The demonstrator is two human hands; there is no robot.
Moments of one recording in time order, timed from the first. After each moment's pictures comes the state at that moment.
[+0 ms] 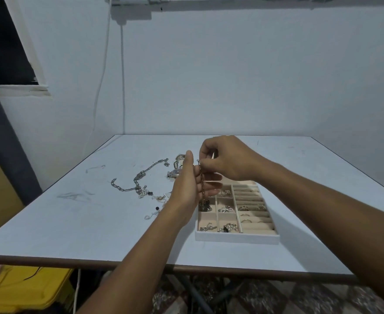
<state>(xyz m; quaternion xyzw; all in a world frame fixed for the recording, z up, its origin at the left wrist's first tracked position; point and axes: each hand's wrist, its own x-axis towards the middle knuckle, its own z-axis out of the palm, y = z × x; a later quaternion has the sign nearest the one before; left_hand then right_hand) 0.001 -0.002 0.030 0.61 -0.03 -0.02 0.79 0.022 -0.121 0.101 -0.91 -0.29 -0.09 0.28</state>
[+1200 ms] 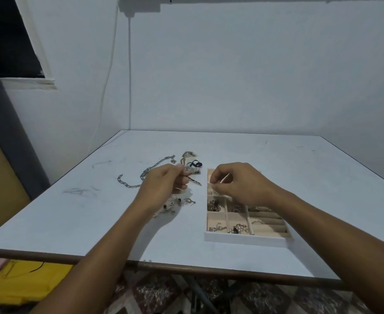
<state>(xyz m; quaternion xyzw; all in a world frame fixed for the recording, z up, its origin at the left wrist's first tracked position) -0.001 0.073 0.024 0.74 0.00 0.09 0.66 0.021 -0.131 0.049 -0.91 -0.23 -0.01 0.33</state>
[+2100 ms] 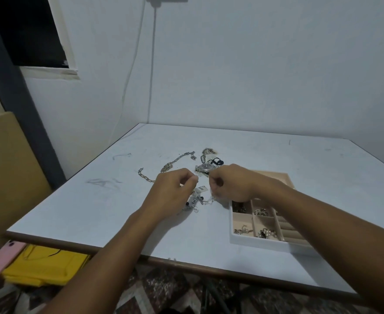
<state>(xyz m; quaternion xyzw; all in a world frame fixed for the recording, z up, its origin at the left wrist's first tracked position) -0.005 0.108 0.007 0.90 -0.04 0.16 0.40 0.047 -0.064 0.050 -0.94 -0.31 0.08 0.12</state>
